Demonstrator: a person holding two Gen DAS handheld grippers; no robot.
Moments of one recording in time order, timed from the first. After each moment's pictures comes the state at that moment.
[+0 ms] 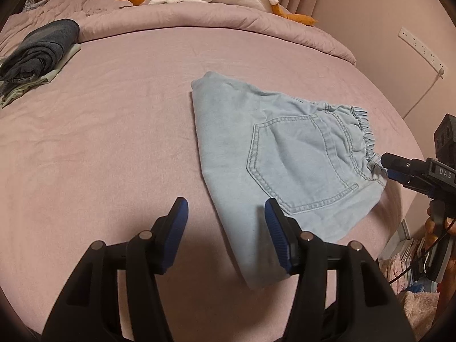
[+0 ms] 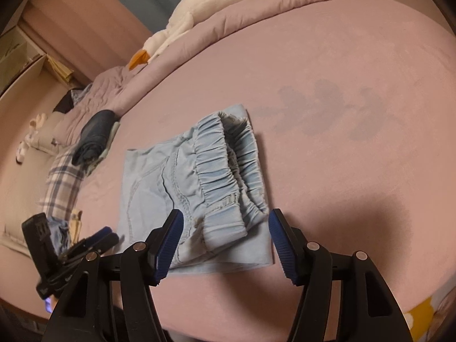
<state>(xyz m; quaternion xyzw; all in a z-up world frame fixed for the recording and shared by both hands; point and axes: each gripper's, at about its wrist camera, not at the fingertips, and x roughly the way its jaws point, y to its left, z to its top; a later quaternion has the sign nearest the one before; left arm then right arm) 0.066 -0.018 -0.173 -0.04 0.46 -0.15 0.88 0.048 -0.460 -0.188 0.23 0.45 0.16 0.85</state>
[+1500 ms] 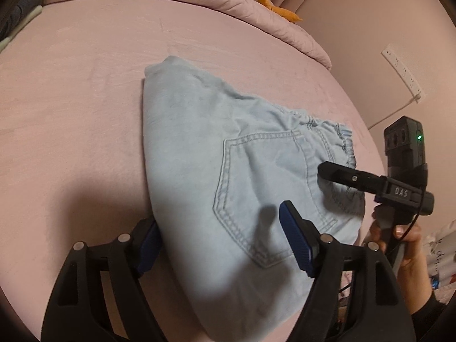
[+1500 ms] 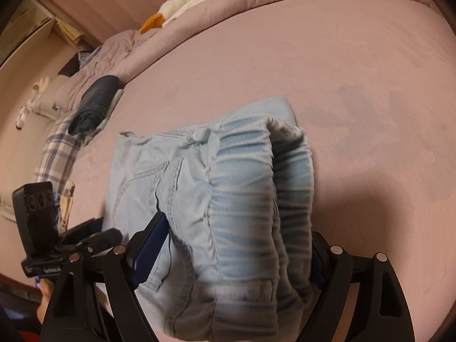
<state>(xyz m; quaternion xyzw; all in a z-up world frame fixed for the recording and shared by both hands) 0.116 -0.023 -0.191 -0.15 0.50 -0.25 0.82 0.109 -0.428 -0.204 0.15 0.50 0.23 0.82</state>
